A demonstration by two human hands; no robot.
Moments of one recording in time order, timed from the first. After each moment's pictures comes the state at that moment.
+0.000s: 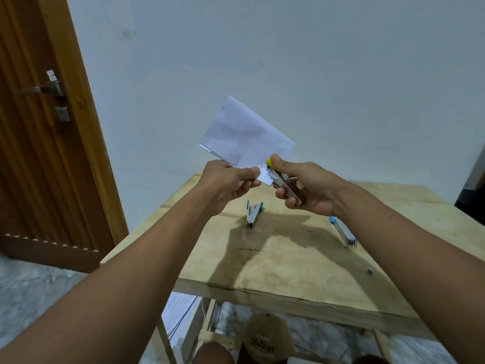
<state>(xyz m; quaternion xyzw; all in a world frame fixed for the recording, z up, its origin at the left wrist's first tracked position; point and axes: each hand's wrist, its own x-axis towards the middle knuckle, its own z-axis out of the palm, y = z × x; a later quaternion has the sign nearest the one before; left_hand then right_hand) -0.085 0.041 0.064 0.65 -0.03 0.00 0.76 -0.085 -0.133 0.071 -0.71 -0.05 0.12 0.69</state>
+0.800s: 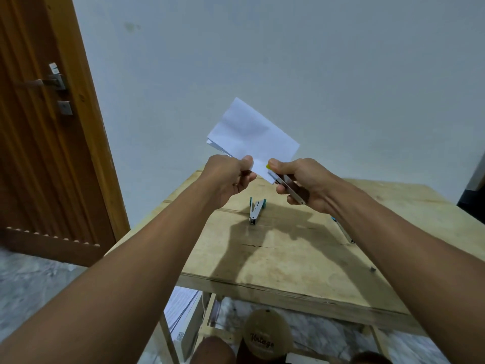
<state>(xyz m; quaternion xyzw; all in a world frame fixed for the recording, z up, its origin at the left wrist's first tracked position) -0.078 0.045 0.065 0.64 0.02 0.00 0.76 -0.080 -0.121 0.066 -0.76 -0.03 0.07 0.65</state>
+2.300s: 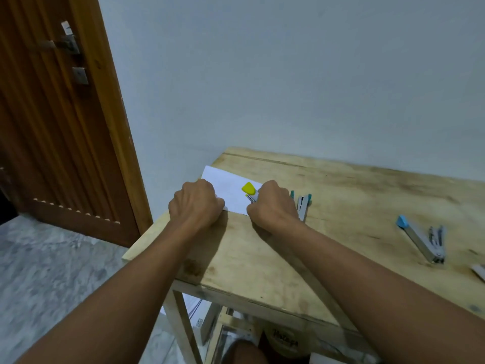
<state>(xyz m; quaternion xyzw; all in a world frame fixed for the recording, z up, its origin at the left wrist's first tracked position) -0.023 0.155 -0.037 0.96 0.16 0.14 0.21 -0.021 0.014 -0.024 -0.95 -0.01 -0.03 0.31</state>
